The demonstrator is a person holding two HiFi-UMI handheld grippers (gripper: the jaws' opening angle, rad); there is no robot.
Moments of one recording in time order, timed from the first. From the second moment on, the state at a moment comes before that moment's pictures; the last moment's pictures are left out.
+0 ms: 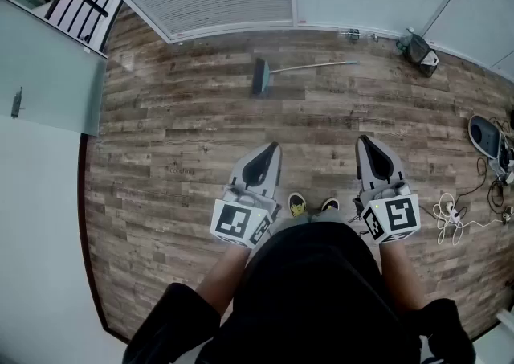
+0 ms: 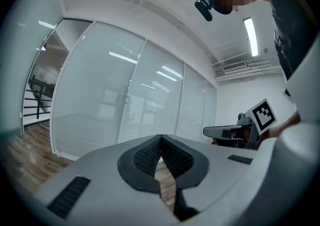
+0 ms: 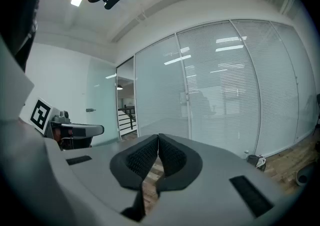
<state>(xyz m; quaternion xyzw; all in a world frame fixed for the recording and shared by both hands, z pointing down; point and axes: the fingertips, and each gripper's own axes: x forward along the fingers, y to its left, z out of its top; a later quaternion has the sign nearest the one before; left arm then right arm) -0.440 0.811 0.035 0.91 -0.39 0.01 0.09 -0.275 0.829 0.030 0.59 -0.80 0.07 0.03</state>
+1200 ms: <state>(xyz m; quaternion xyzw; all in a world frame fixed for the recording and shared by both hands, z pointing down) -0.281 0.624 0.046 0.92 -0.38 0.05 0.09 -0.111 0.645 0.065 0.57 -0.81 0.11 0.01</state>
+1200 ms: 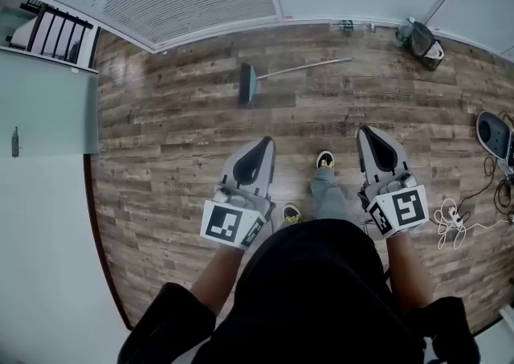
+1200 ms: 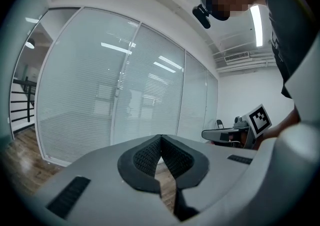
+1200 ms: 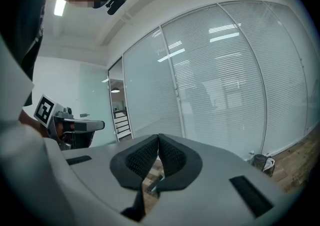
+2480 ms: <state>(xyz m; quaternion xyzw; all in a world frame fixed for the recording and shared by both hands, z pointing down) -0.156 0.481 0.041 0.93 -0.34 0.09 0.08 -0.007 0.505 0.075 0.58 -0.80 0.16 -0.03</state>
